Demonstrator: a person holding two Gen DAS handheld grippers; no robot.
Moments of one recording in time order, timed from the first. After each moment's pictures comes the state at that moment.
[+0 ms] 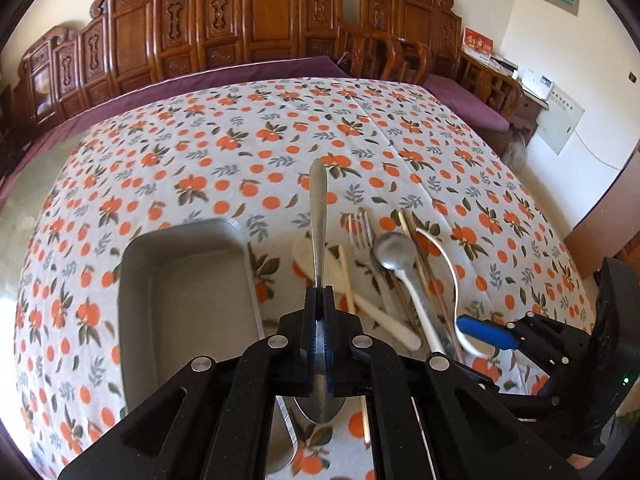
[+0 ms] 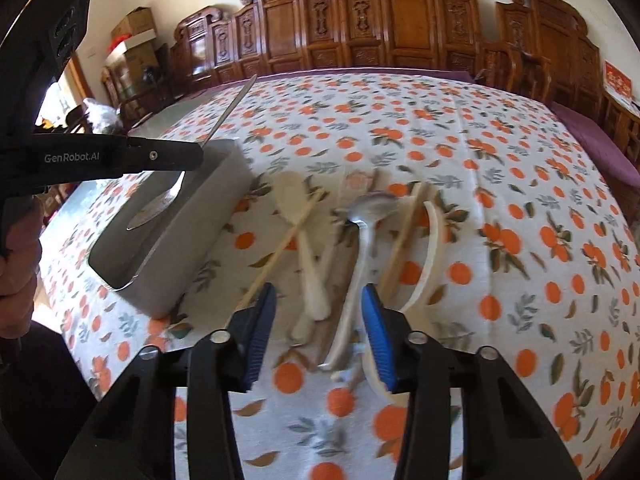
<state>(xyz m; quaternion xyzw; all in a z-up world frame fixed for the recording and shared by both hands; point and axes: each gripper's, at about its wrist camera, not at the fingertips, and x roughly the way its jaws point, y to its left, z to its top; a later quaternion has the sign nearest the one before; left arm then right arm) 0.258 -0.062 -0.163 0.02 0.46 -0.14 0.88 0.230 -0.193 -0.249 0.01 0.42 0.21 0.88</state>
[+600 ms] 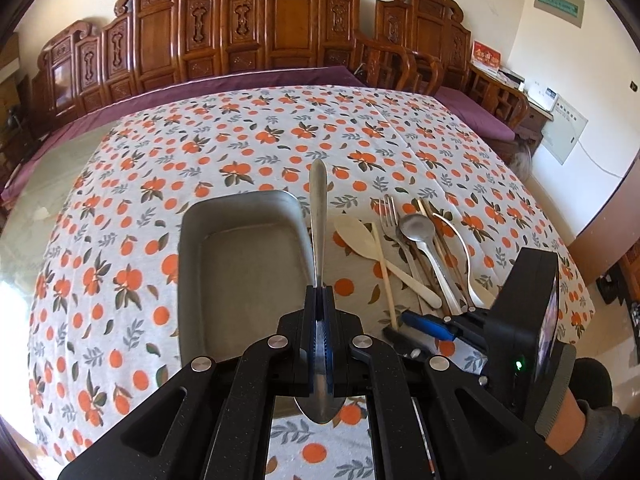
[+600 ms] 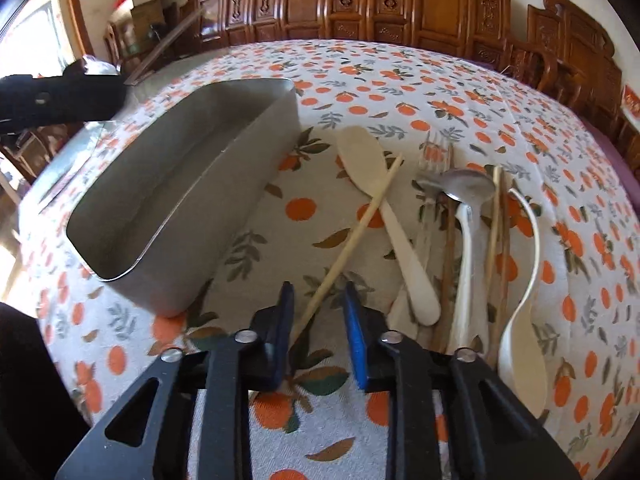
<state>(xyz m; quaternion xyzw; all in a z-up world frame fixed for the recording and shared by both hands) 0.214 -0.013 -0.152 0.01 0.44 -0.13 0.89 0.238 -0.123 -0.282 -0.06 0.46 0.17 0.87</state>
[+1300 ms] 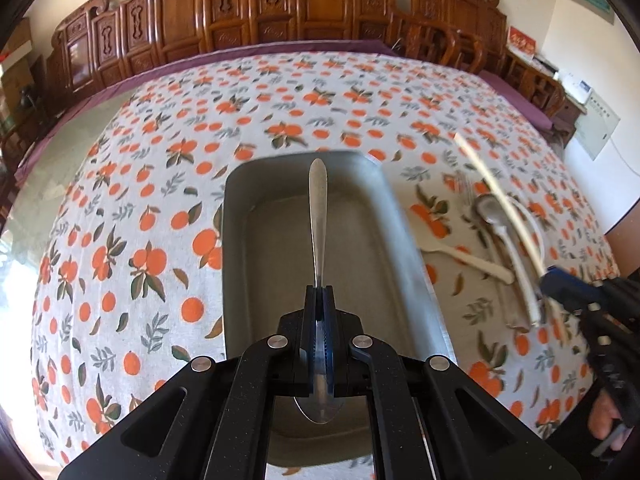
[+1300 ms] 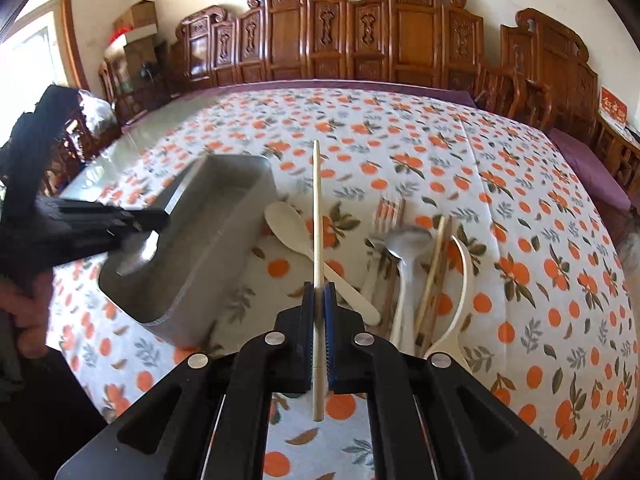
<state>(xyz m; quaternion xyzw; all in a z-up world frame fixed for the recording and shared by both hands) 0.253 0.025 -0.206 0.02 0.49 -0.08 0.87 0.231 -0.153 -0.219 -0.02 0.40 0.18 0.90</state>
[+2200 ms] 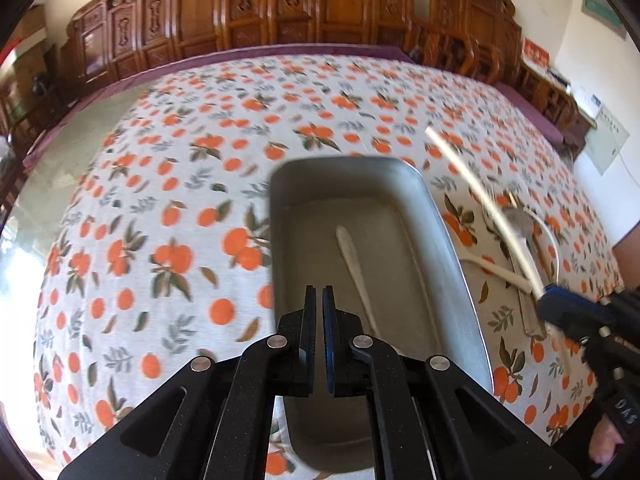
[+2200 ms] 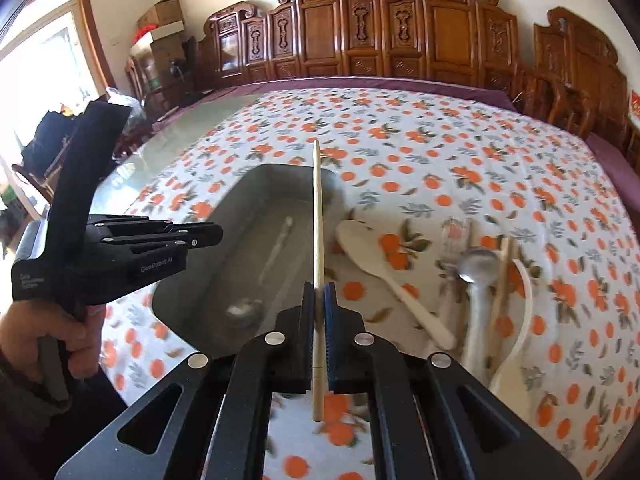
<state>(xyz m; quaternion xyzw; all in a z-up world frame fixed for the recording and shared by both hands) 0.254 0.058 -0.200 0.00 0.47 -0.05 0.88 0.243 -0.096 -0.208 0.01 0.42 0.24 0.87</state>
